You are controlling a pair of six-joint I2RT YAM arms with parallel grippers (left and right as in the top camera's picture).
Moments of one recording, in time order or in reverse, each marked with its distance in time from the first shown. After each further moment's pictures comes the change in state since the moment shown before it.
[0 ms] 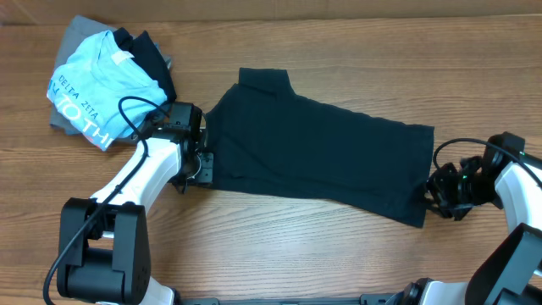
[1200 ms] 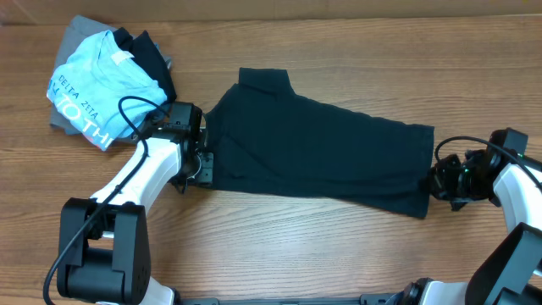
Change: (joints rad) left arm 0.000 0.000 0.000 0.001 0.000 0.000; right arm 0.000 0.000 -0.019 0.183 -0.044 0.108
